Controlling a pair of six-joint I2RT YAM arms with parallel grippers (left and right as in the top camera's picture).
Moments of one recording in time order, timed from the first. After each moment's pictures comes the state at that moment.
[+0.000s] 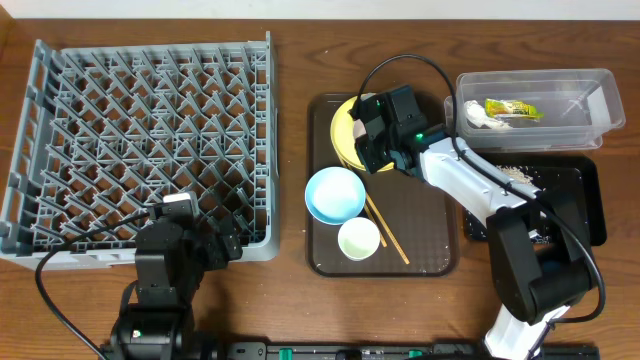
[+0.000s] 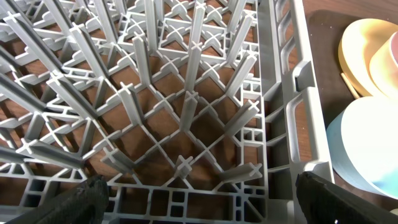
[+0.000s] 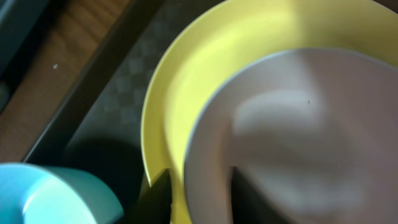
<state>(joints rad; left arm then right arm) -0.02 0.53 0.48 -0.66 0.01 -0.22 0.43 1.91 1.23 -0.33 -0.20 -0.06</state>
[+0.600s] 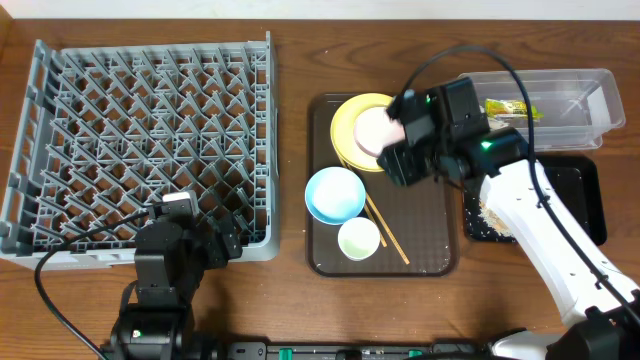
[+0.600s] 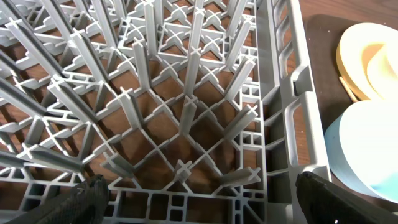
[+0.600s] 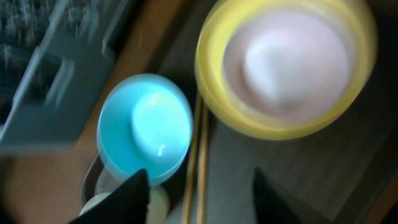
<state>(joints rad) -0.02 0.53 0.48 -0.64 0.01 -0.22 0.37 1.53 1.25 -0.80 -0.32 -0.02</state>
